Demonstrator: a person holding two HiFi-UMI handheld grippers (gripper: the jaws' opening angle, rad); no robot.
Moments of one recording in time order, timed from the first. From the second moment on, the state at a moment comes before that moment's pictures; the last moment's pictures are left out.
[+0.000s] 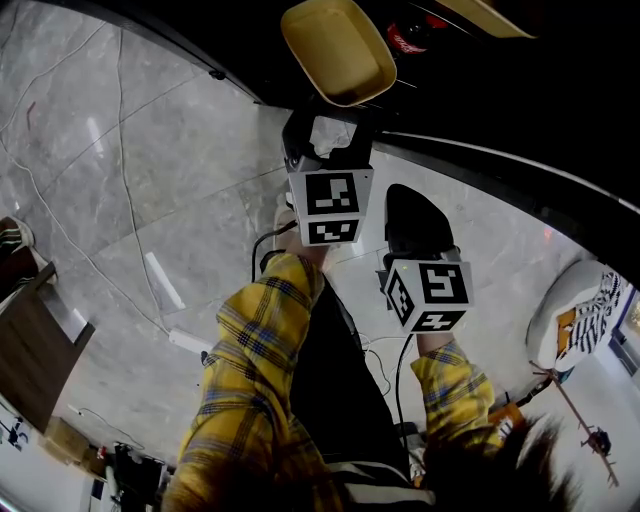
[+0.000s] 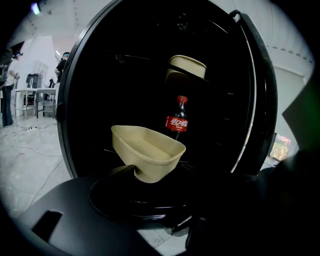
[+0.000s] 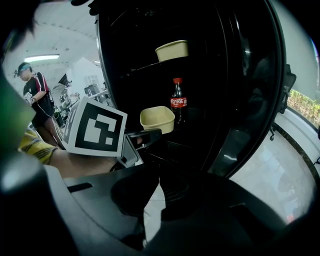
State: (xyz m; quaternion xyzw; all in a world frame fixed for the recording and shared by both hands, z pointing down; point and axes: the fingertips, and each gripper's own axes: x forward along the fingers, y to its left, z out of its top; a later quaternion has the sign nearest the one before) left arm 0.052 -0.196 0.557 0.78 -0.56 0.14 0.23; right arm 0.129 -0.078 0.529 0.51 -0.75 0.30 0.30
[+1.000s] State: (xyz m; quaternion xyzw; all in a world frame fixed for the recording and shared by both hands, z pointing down) left arm -0.005 -0.258 0.548 0.77 -0.58 0.15 0.20; right arm 0.114 -0.078 0.531 0.50 -0.75 0.30 0.30
